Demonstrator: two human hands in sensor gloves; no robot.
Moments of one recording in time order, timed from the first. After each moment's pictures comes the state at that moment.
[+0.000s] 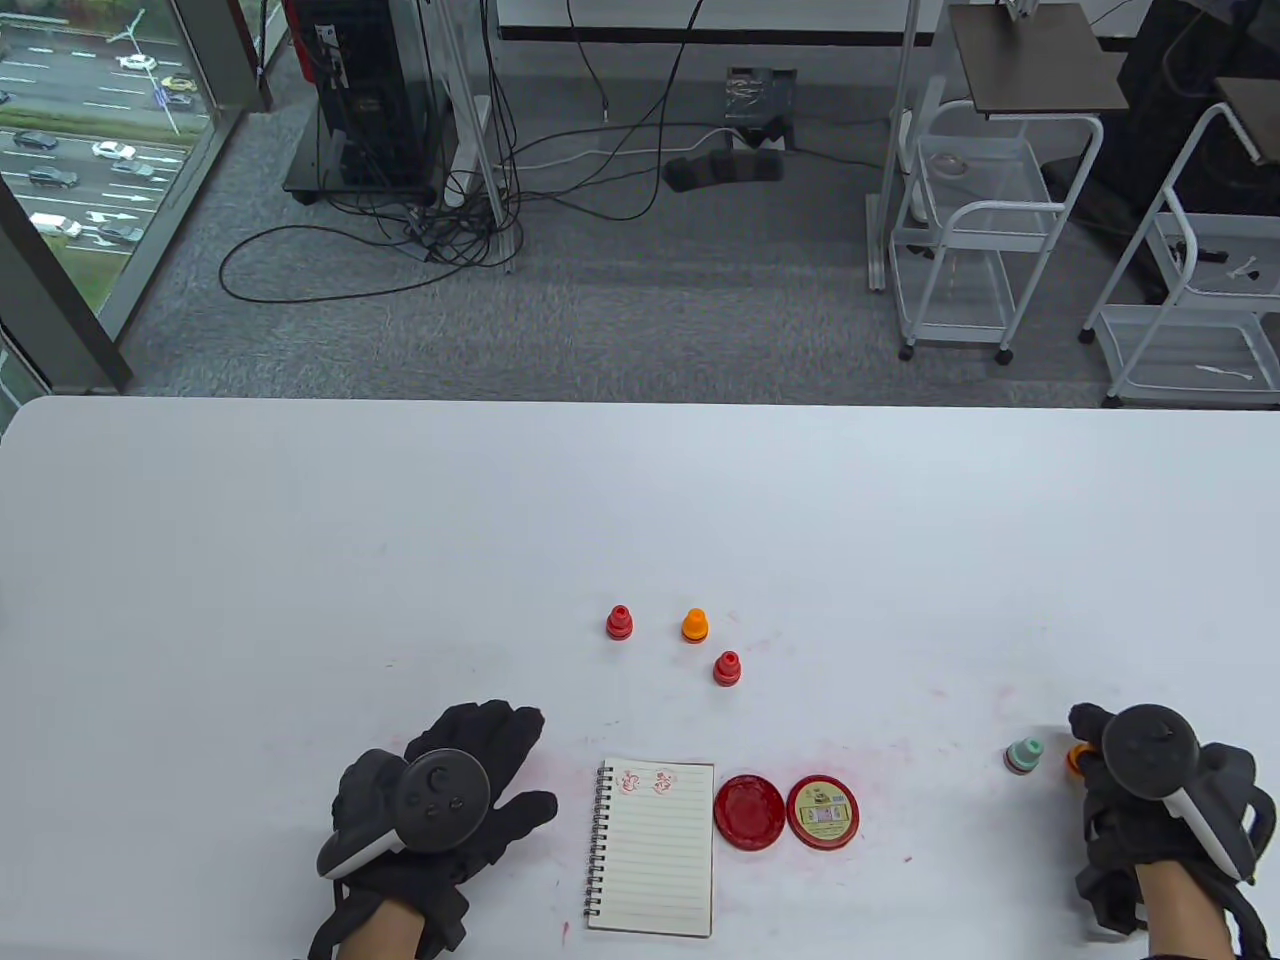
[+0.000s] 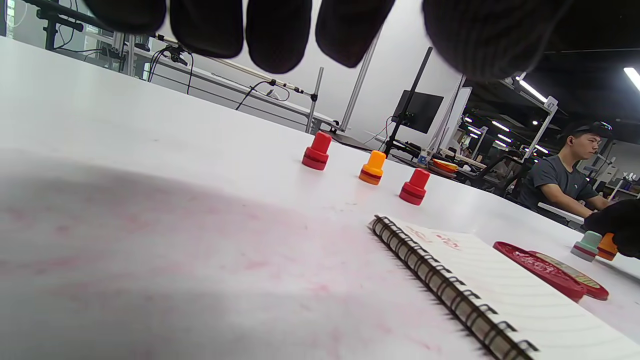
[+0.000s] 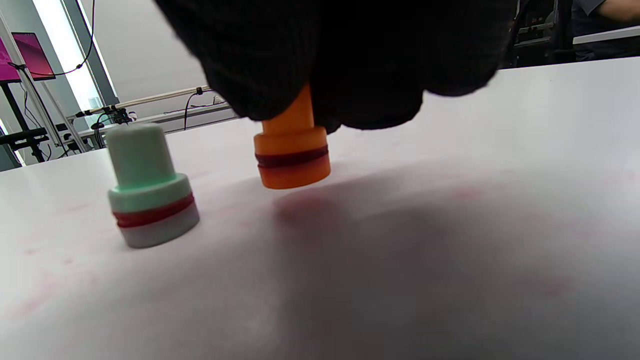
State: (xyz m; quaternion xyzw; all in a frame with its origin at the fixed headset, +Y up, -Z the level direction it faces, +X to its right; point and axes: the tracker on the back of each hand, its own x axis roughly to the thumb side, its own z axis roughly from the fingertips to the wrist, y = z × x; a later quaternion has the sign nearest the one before) left_hand -0.195 -0.694 -0.227 -0.05 -0.21 0.16 0.96; right_hand 0.380 -0.727 -0.240 -0.15 0.00 0.98 0.10
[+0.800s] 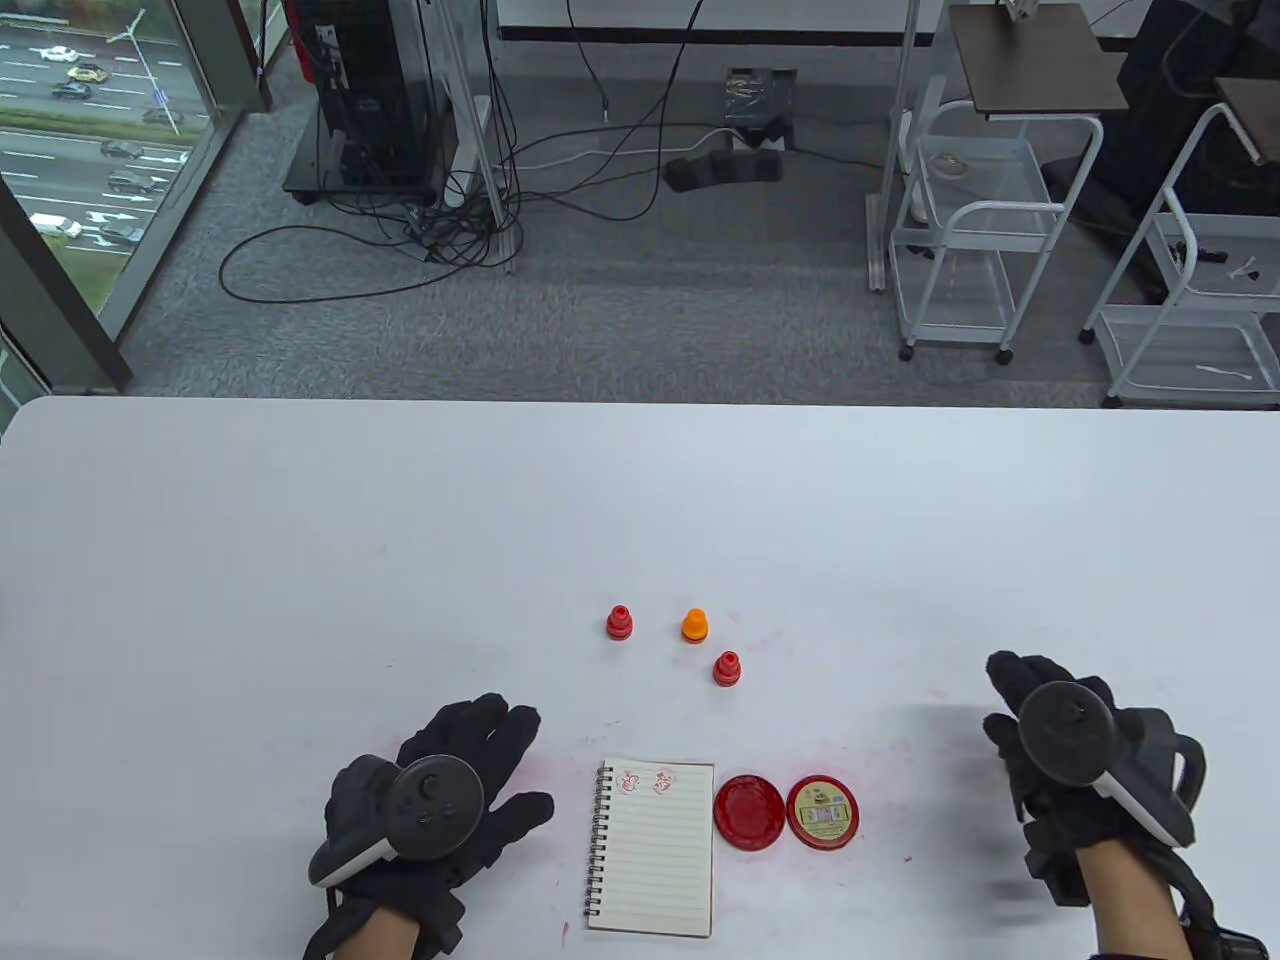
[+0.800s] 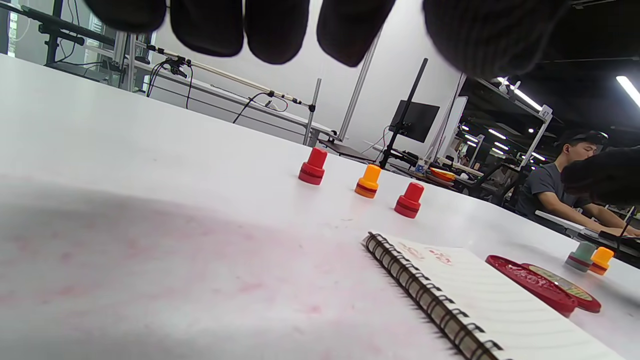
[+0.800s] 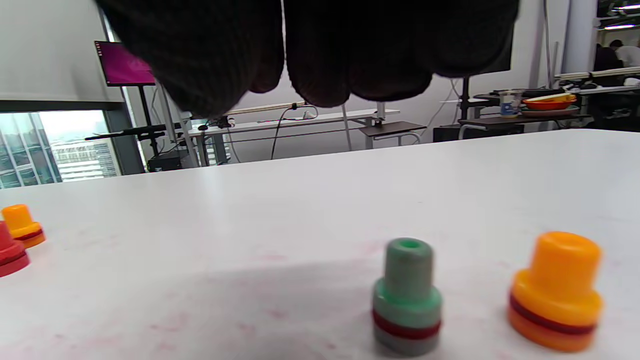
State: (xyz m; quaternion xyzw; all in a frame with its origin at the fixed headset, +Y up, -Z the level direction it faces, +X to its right) left_hand -0.197 -0.685 -0.222 -0.03 -0.21 0.16 0.96; right_hand 0.287 -0.668 -0.253 -0.01 -0.03 1.00 0.06
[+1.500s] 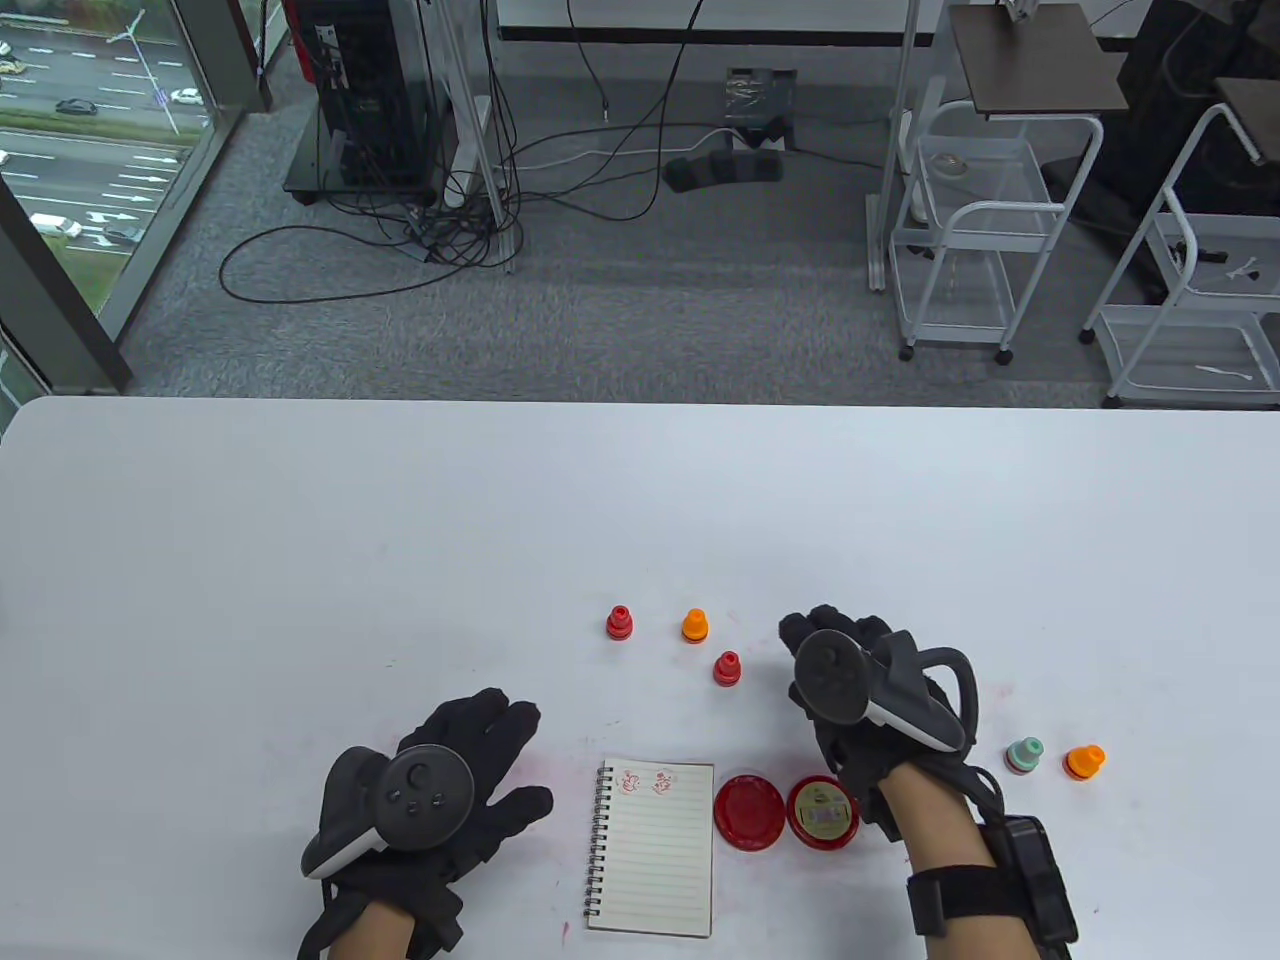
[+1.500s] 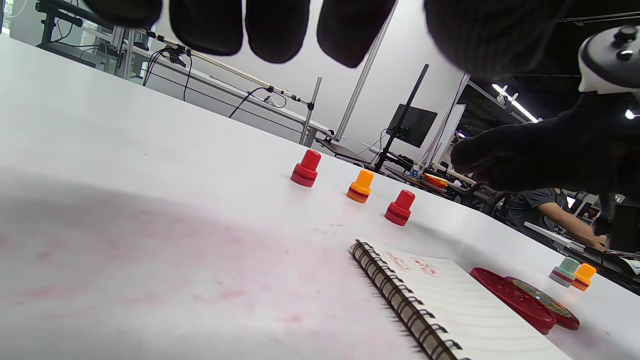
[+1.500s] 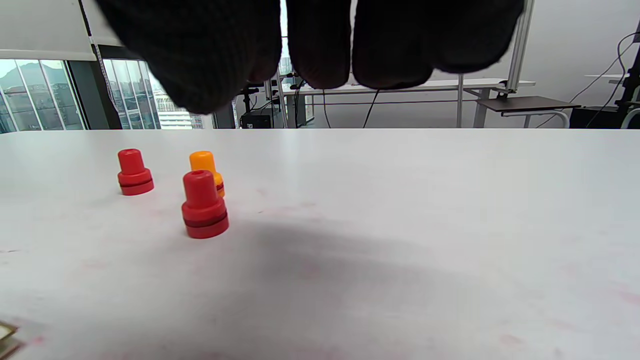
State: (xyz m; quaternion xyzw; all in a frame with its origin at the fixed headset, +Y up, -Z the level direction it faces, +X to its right) left_hand -0.201 -0.685 -0.226 -0.04 -0.22 0.19 0.96; right_hand 0.144 -0.678 -0.309 0.13 0.03 0.99 0.03
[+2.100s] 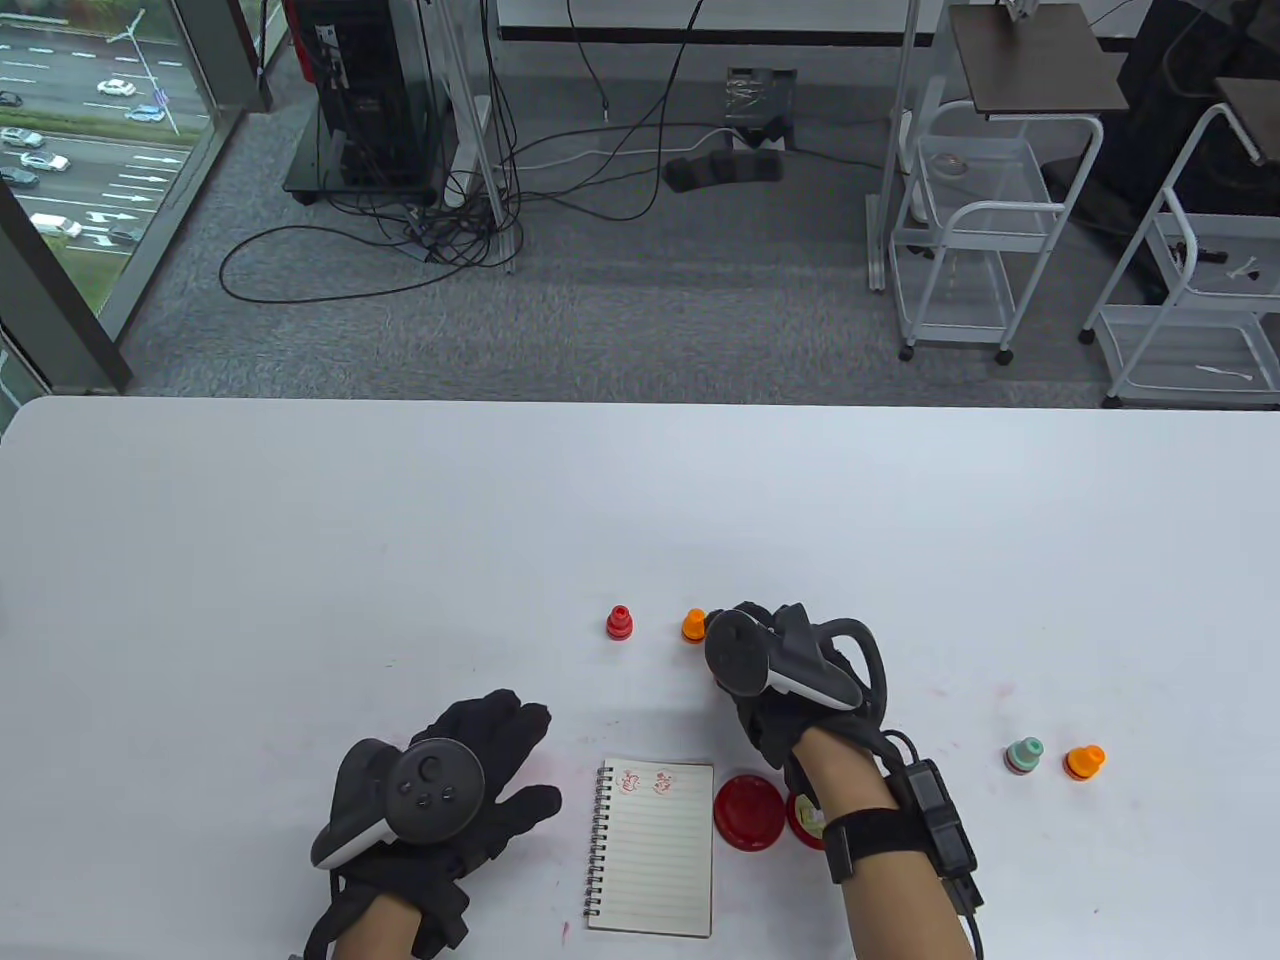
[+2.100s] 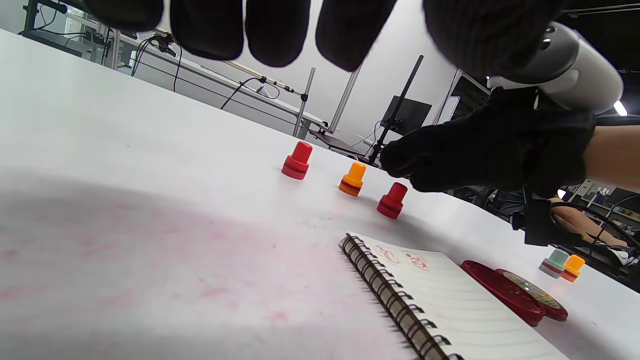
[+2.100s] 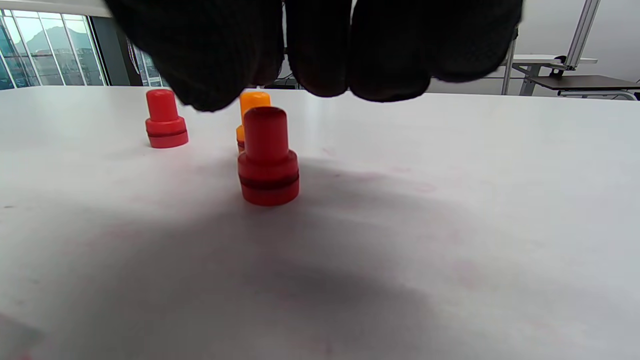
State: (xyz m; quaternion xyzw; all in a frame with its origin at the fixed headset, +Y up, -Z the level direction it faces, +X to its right) left_hand -0.196 -0.687 -0.232 -0.05 -0.23 0.19 0.95; right_hand 0.090 -0.710 -0.343 0.15 0.07 0.99 0.01
